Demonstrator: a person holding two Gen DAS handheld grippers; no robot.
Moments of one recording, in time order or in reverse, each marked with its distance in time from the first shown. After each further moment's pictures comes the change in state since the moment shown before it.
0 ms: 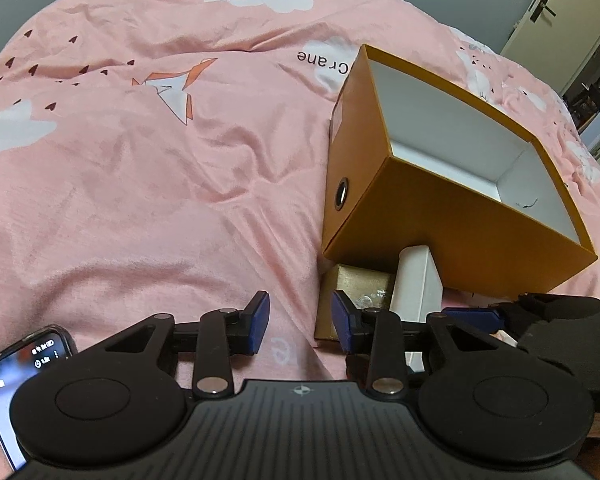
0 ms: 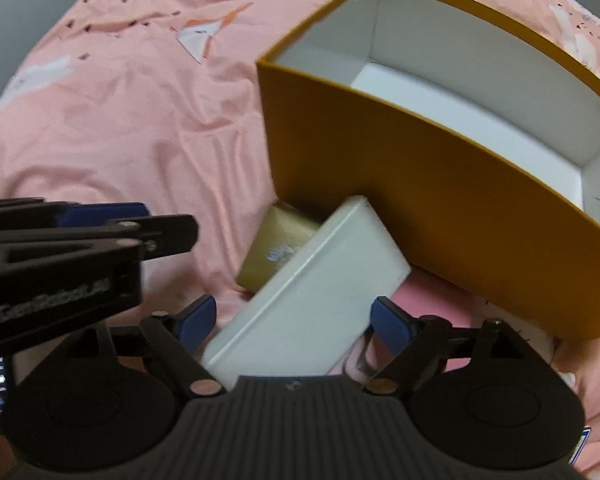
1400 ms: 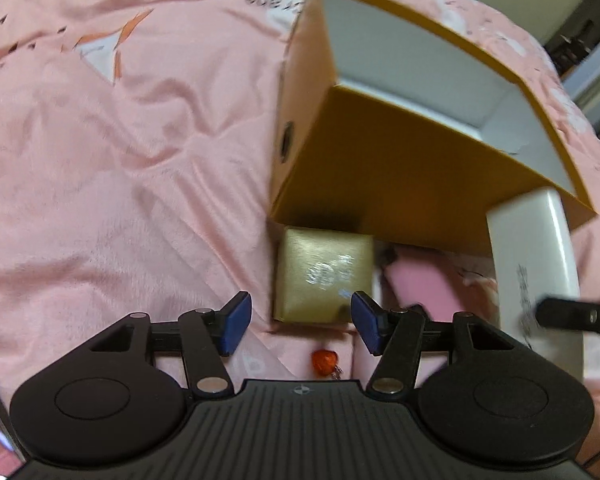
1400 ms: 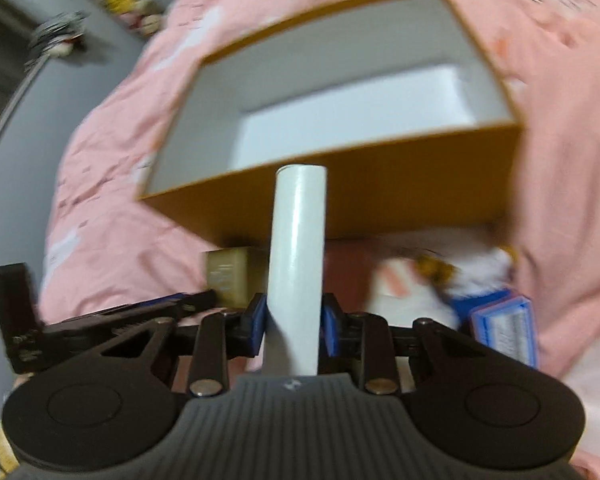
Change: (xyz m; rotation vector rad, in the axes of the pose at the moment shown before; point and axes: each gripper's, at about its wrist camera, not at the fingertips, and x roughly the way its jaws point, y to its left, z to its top) left arm 0.051 -0.024 0.002 0.062 0.158 -0.064; right arm -0.086 -0.129 -0.072 0.583 -0.120 0.202
